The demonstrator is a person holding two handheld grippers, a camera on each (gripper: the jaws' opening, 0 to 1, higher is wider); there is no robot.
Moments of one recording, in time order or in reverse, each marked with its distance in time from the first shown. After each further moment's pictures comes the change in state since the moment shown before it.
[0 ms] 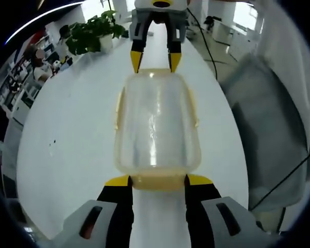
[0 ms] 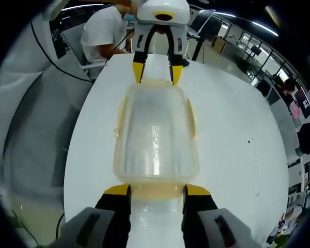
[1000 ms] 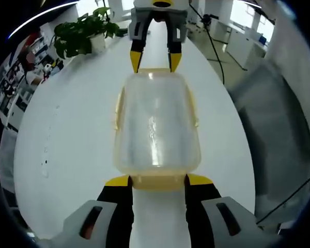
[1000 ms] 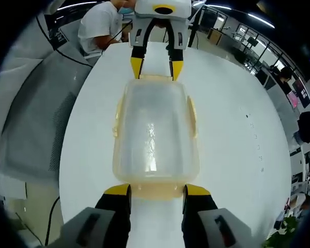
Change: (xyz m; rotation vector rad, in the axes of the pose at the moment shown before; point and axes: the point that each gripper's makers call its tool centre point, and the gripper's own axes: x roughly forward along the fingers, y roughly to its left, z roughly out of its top) left arm 0.050 0.008 0.043 0.023 0.014 -0.034; right arm 0.000 0.000 -0.069 0.049 0.051 0.001
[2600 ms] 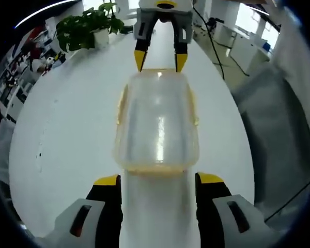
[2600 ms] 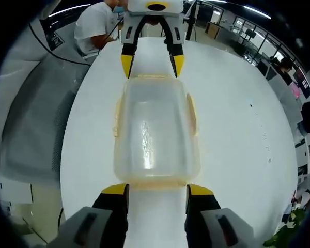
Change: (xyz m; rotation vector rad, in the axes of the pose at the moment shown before) left arm 0.007 -0.004 -0.008 -0.070 -0.012 -0.007; right arm 0.005 0.006 -0.010 0.051 0.021 0.033
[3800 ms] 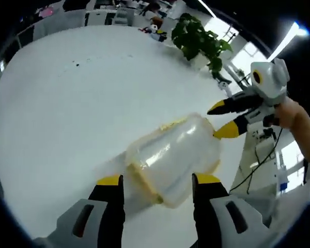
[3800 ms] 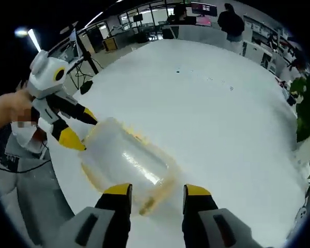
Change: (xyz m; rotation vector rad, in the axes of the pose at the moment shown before) left arm 0.003 0.010 0.019 -1.069 -0.286 0.117; right arm -0.006 -0.019 0.008 0.888 -0.143 -0.161
